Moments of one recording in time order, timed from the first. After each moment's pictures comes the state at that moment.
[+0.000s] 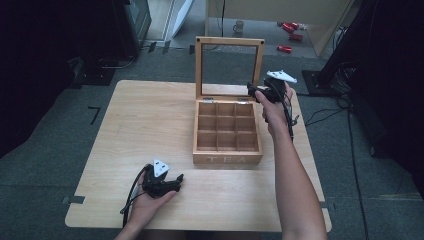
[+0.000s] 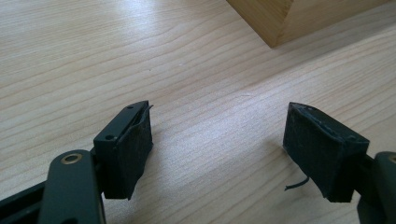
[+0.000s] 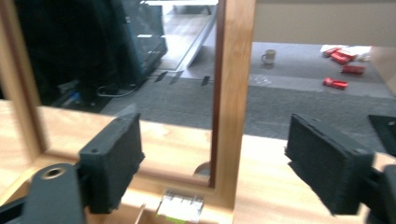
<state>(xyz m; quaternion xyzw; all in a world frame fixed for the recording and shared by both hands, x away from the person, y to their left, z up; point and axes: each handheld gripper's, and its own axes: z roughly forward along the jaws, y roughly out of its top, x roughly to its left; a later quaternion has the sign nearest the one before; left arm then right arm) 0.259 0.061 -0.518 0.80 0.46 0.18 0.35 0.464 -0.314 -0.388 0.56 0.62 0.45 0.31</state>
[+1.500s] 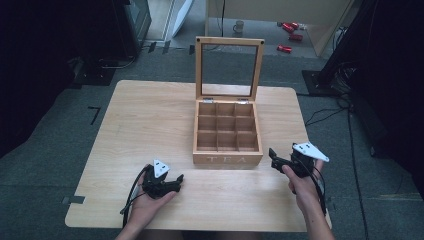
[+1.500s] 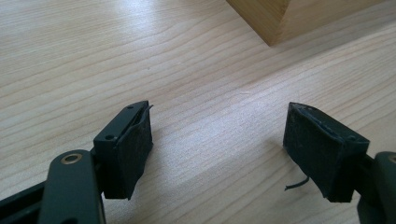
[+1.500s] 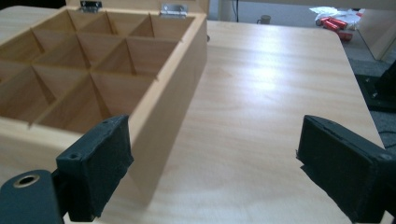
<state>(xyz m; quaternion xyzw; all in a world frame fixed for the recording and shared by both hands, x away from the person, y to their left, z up) 0.258 0.061 -0.518 0.80 0.46 0.18 0.35 0.260 -0.368 -0.459 0.56 0.65 0.41 0.30</state>
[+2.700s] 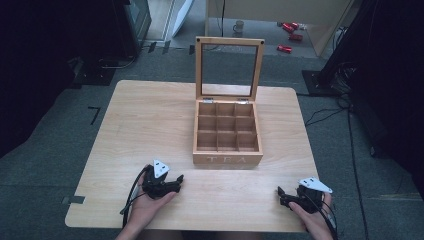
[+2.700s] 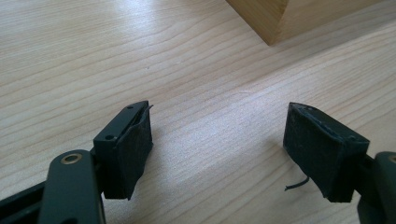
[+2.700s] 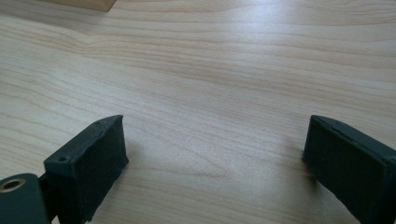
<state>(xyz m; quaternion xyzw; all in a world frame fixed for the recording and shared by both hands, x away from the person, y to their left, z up) 0.257 0.062 -0.518 0.80 0.46 0.18 0.35 0.188 -0.395 -0.526 0.60 0.70 0.31 0.24</state>
